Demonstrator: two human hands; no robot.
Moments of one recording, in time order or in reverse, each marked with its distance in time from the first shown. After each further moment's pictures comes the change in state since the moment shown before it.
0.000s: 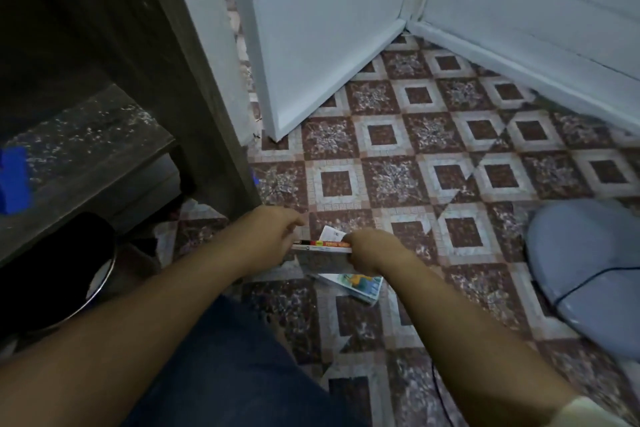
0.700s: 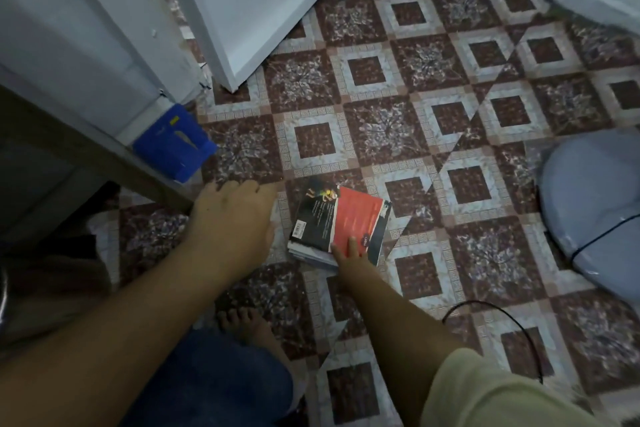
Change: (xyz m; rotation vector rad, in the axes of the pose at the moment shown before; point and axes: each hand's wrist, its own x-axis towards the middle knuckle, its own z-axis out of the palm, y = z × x) left_hand 0.081 -0.023 0.054 0.569 0.084 0.014; right_hand 0.118 0.030 0.188 0.310 -0.260 0.297
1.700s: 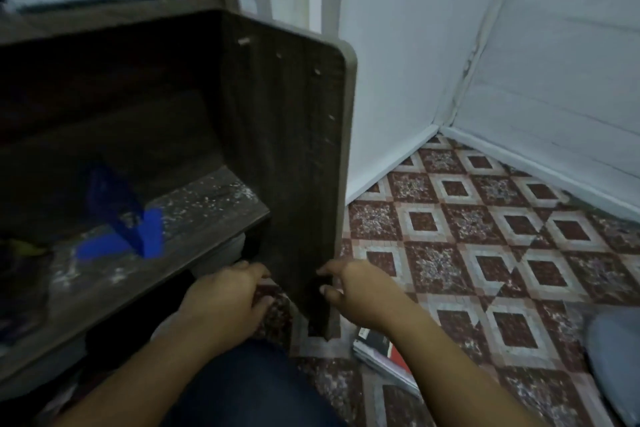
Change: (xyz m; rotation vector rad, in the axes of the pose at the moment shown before) left_hand -0.212 -0.113 -0.104 -0.351 0.113 -0.292; right_hand -0.300 -0.169 -0.162 -0.078 0.585 -0.689
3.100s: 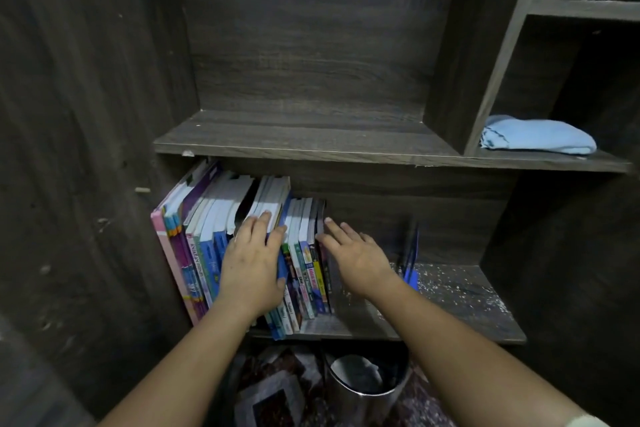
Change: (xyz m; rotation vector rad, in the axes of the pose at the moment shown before) left_hand -0.210 -0.273 -0.082 0.294 0.608 -0.755; right_hand 0.134 -0.410 0.058 -0.527 0.074 -0.840
